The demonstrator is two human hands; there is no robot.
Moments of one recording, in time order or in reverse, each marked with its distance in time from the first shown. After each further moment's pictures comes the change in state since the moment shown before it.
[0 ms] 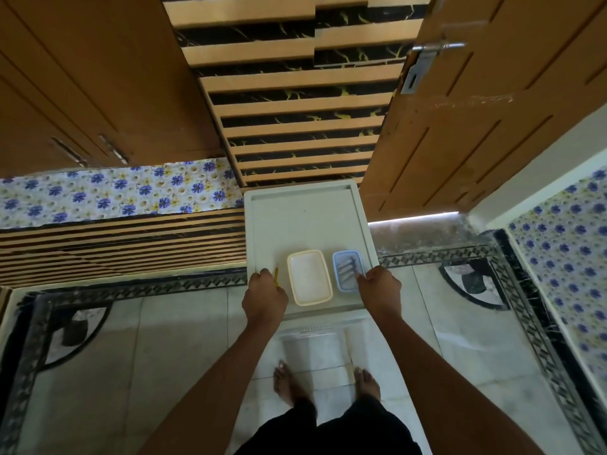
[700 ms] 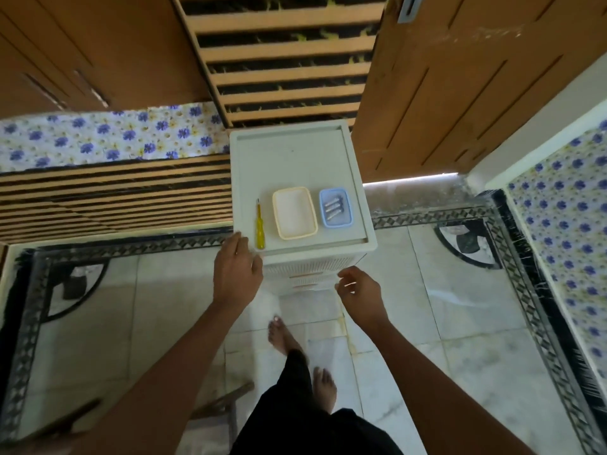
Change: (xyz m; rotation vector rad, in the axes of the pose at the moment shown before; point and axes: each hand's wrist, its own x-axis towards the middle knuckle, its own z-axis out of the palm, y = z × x) left_hand -0.060 -0.078 0.033 0.077 0.209 0.363; right_hand -0.107 0.101 0.016 0.118 -0.242 -0.173
